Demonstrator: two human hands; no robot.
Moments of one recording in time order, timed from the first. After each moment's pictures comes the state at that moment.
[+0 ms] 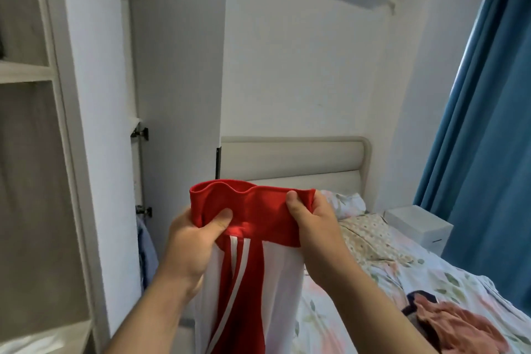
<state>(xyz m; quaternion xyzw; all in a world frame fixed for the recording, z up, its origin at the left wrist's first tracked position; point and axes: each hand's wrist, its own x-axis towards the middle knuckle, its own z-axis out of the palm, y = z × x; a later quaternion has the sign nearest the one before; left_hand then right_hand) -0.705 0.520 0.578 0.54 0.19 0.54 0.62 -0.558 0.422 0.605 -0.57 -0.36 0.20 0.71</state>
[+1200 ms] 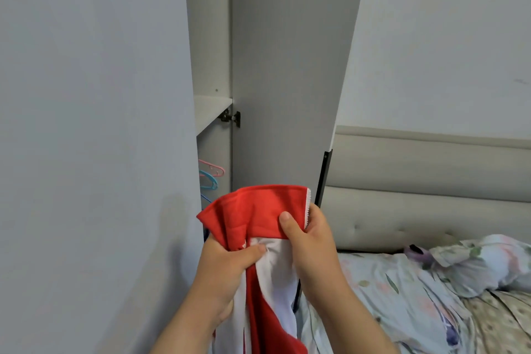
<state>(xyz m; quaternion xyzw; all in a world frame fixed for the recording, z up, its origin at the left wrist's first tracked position) -0.635 0.818 0.477 0.45 0.39 0.58 0.56 -0.498 0.805 0.508 -0.48 -0.44 0.39 0.65</state>
